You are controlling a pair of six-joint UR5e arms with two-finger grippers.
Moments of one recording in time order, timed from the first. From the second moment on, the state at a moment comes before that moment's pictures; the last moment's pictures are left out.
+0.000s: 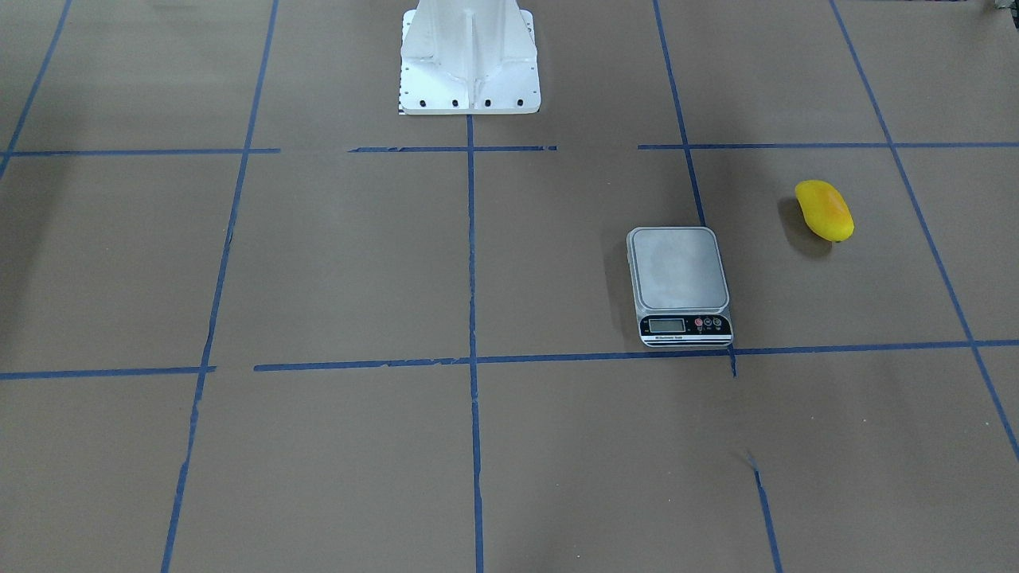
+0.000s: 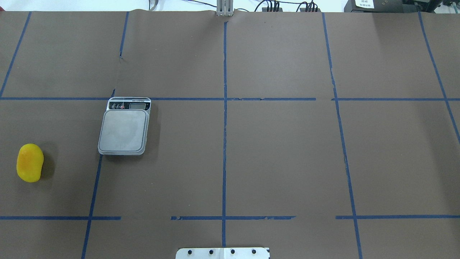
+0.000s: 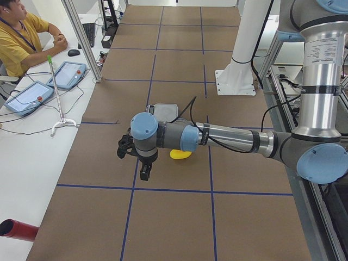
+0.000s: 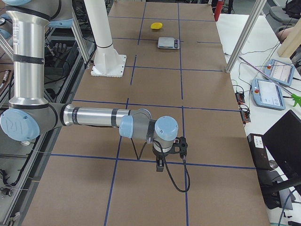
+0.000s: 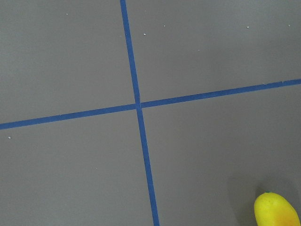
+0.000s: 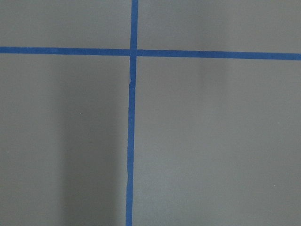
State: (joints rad) left arm -1.56 -1.55 -1.74 -1.57 -2.41 -0.01; right arm 1.62 -1.66 1.66 -1.68 2.35 -0.12
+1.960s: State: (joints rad) left arm -0.83 -1.38 -1.73 -2.24 -2.08 -1.11; right arm 1.62 -1.66 1.66 -1.68 2.35 -0.12
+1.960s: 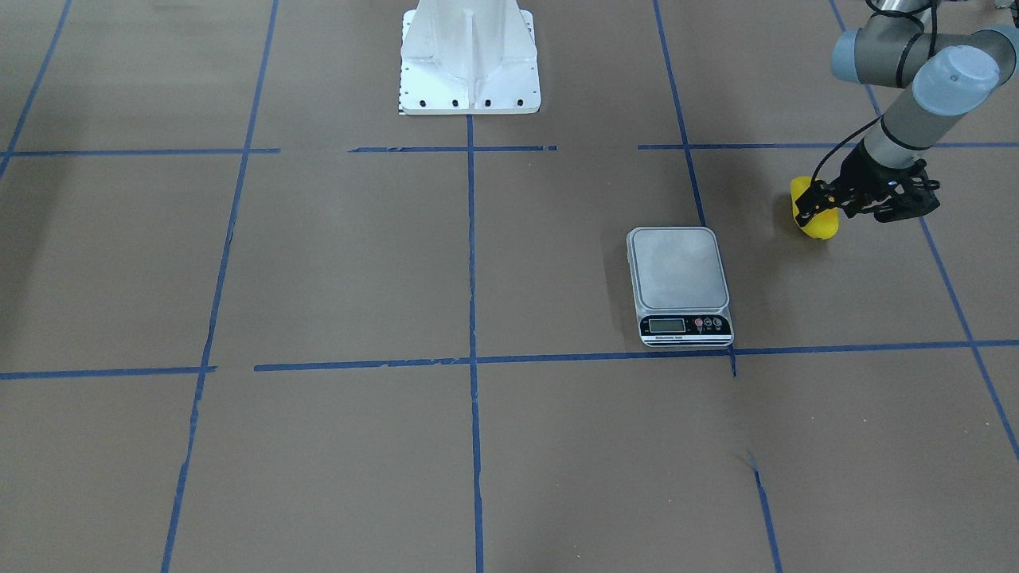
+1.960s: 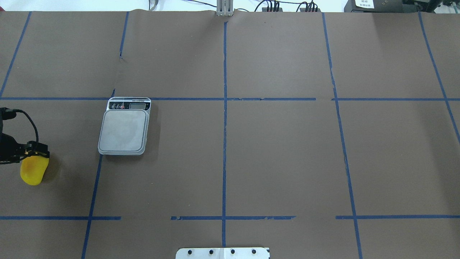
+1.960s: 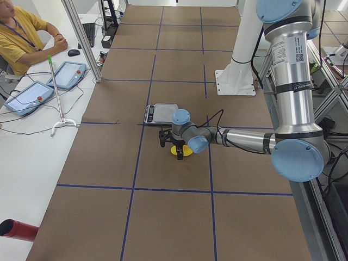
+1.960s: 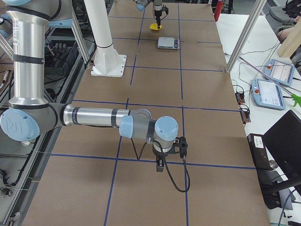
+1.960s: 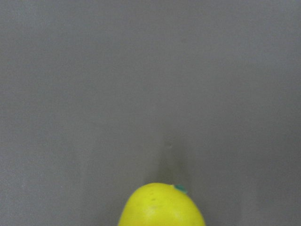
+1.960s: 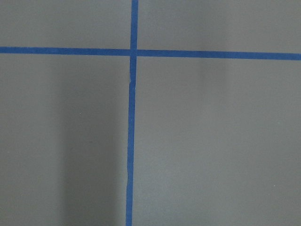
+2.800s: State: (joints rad) left arm -0.79 -1.38 -1.75 -2.25 -2.09 -1.11; right arm 1.62 -1.66 1.66 -1.68 2.35 -0.12
